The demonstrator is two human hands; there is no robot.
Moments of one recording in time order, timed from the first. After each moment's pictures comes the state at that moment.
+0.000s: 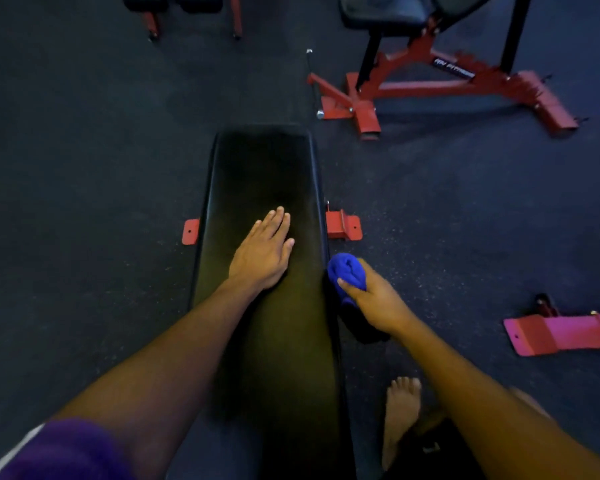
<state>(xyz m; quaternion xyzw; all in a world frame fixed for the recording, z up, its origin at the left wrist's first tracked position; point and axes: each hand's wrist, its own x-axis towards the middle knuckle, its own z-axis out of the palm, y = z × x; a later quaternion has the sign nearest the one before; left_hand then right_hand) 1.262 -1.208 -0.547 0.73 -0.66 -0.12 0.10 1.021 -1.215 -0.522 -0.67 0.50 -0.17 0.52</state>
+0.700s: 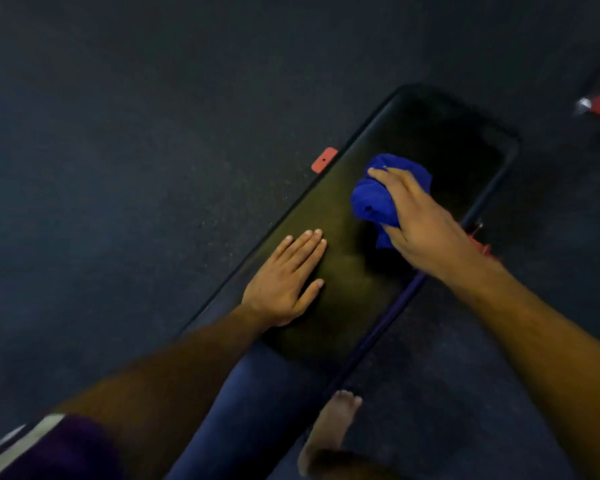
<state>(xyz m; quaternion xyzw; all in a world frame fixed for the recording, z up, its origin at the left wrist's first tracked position) 1.254 -1.146 -0.565 0.86 -0.49 -0.10 0.11 1.198 -1.414 -0.474 -0.94 0.04 0.01 0.33</state>
